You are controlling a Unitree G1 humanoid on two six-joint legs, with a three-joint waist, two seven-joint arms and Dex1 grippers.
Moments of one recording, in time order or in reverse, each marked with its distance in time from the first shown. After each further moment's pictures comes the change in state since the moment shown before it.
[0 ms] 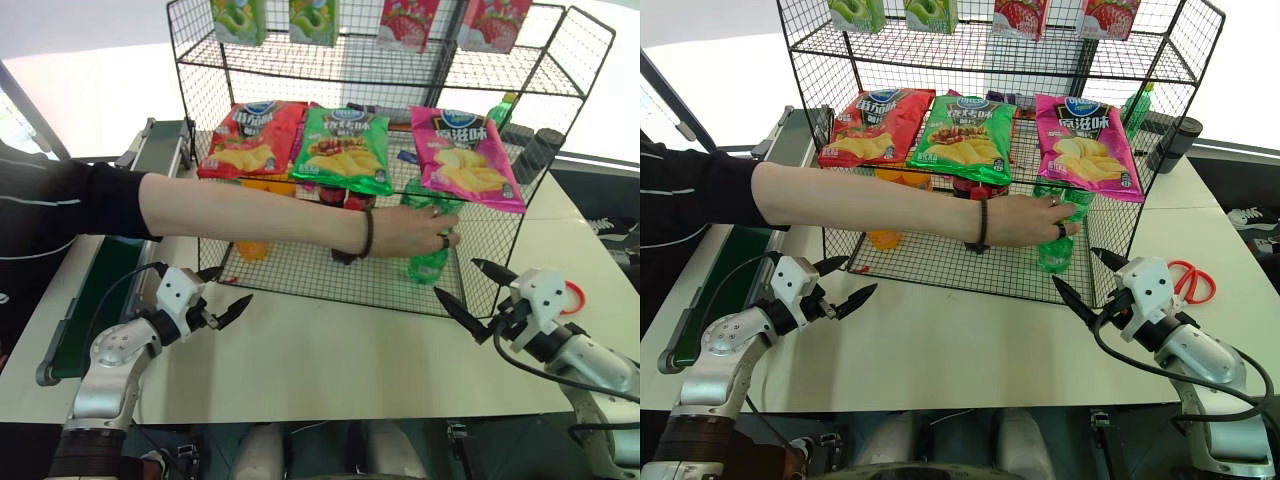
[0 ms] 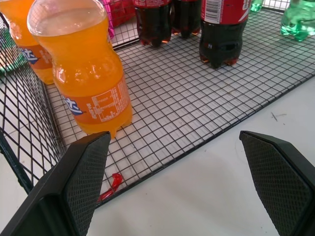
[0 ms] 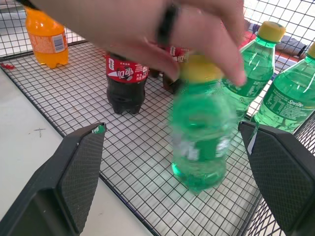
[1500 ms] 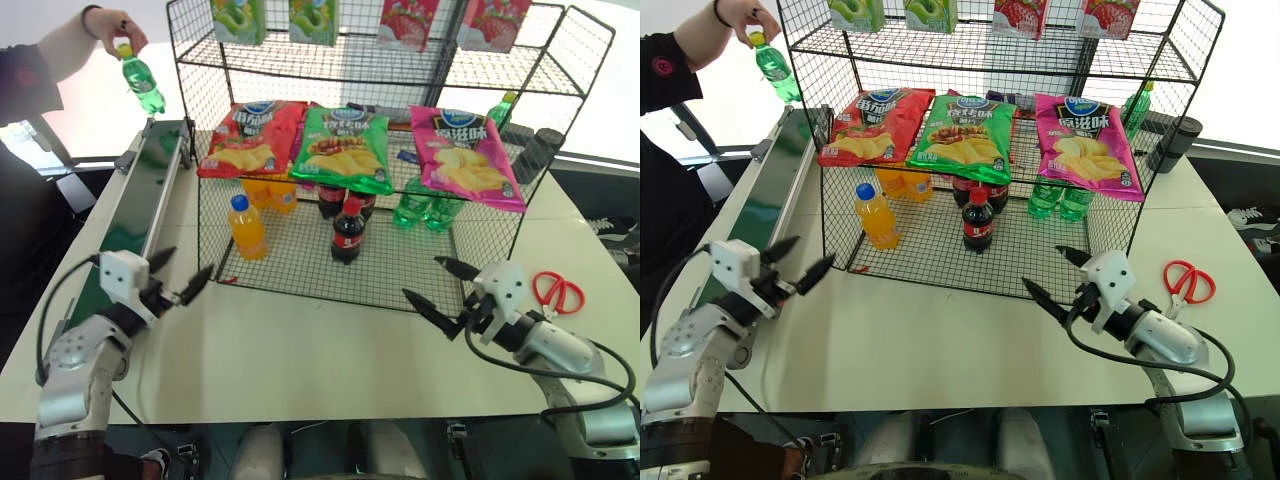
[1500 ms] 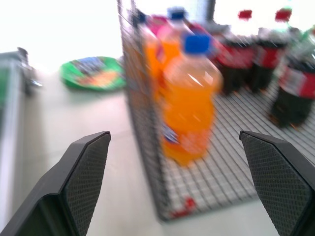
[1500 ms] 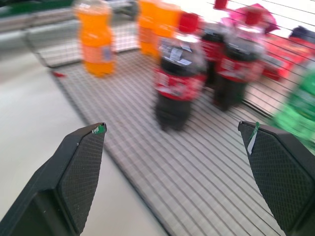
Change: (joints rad) left arm -0.020 -0.012 0.252 -0.028 -0.199 0.072 0.126; right arm -0.106 0.013 0.186 -0.027 0.004 0.046 0.039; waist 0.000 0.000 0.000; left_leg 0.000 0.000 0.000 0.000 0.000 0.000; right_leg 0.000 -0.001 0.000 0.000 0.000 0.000
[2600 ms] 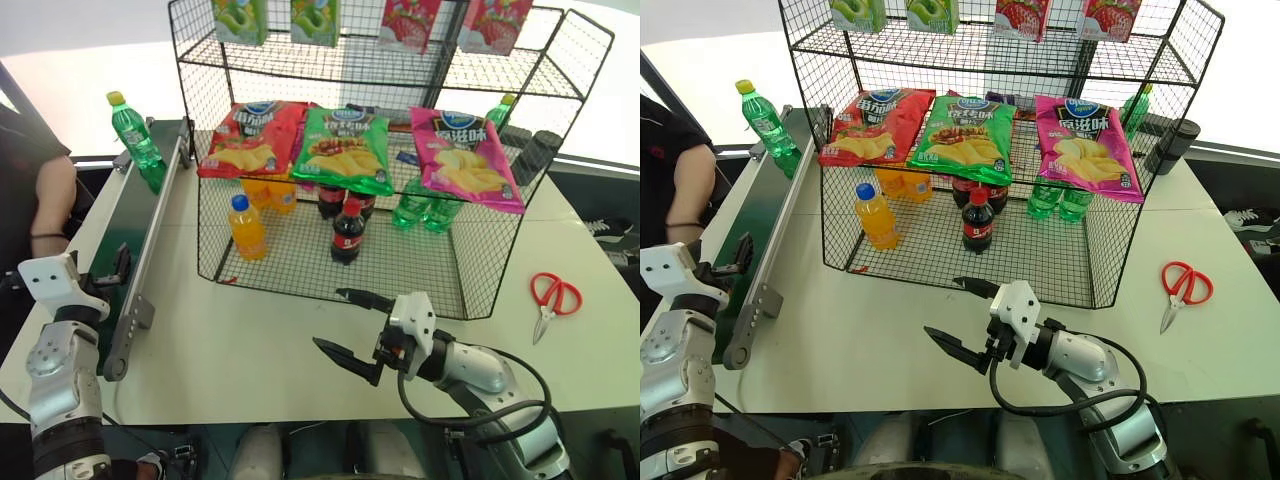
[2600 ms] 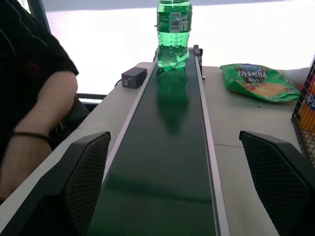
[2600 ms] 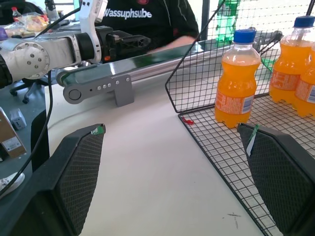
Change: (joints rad) left arm -0.071 -0.066 0.153 0.235 0.086 -0.118 0.355; right arm -0.002 0.128 0.348 -0.121 -0.024 -0.003 0.018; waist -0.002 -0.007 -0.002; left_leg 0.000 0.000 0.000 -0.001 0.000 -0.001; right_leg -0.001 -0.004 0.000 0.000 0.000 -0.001
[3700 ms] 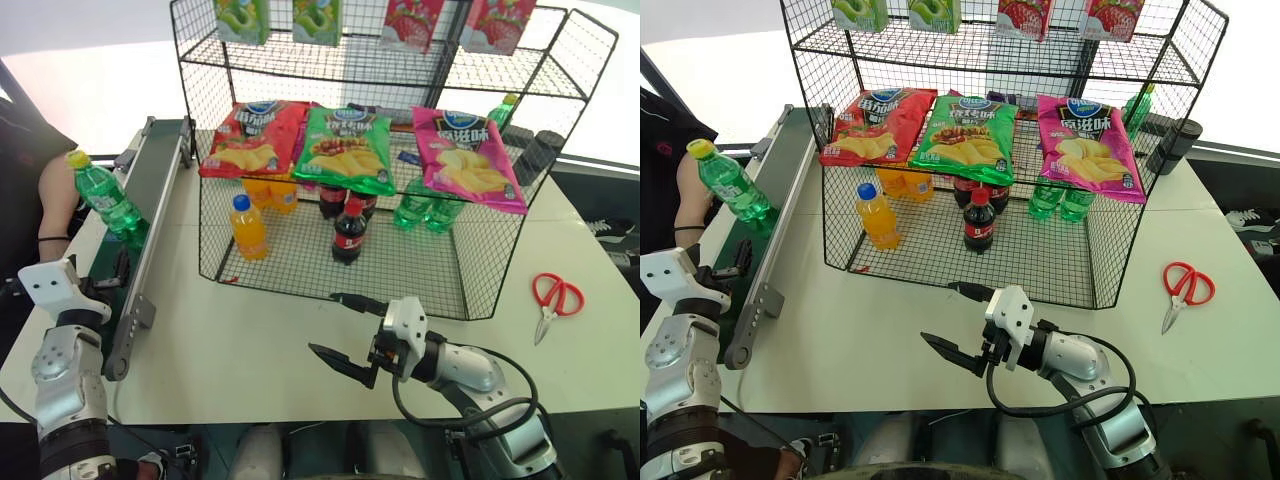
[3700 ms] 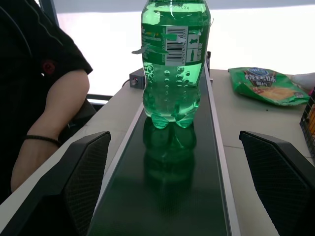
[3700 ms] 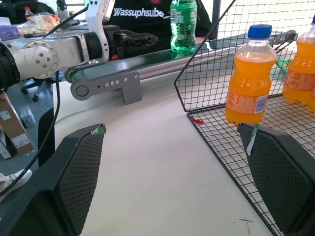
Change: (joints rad) left arm 0.002 -0.023 0.002 0.036 -0.004 -0.062 0.013; right arm -0.014 0.015 0.031 0.085 -0.027 -0.076 0.041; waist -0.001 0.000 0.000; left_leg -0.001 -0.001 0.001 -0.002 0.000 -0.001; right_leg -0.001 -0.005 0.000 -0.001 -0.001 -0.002
